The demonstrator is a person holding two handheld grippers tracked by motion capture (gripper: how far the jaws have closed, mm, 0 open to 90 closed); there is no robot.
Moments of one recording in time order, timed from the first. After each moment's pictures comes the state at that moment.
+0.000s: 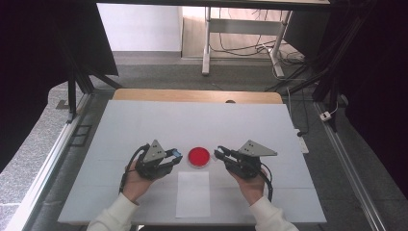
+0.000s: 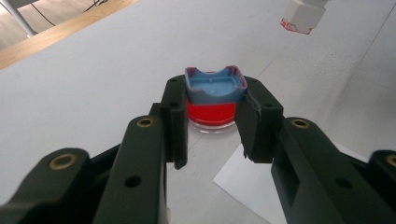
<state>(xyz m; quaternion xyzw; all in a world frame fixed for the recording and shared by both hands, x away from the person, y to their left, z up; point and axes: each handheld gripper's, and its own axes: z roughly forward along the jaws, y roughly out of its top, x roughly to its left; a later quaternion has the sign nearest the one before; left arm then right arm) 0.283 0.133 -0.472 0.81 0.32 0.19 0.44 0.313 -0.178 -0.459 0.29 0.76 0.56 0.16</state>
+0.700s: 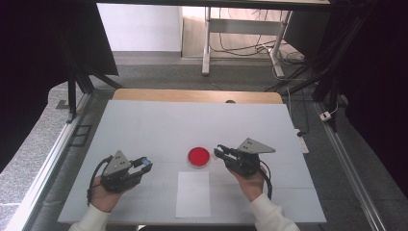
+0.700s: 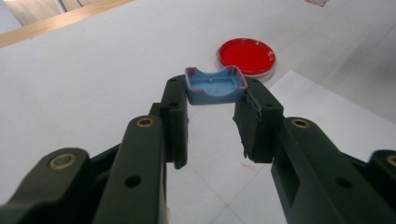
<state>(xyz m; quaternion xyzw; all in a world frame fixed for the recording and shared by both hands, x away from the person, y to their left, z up) 0.238 0.208 -0.479 0.78 0.38 0.21 0.44 0.324 -0.178 -0.464 0.28 0.77 0.55 0.16</state>
